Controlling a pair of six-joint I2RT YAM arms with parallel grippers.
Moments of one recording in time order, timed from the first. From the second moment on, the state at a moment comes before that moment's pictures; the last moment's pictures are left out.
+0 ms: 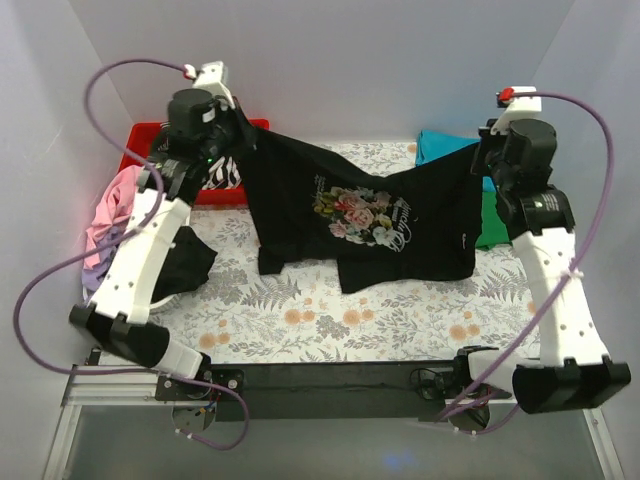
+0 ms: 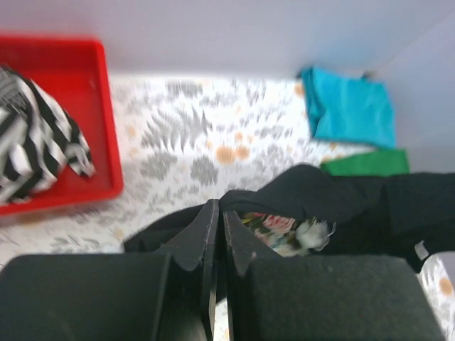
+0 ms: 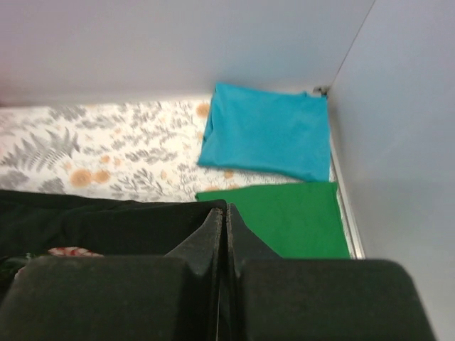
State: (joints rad) left arm -0.33 1.50 1.77 -0.59 0.02 -0.35; right arm 0.12 1.22 1.43 -0.50 0.15 0.01
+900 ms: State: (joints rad) left arm -0.33 0.56 1.95 -0.68 0.27 -0.30; right arm 0.12 0.64 1.80 -0.71 -0.05 0.01
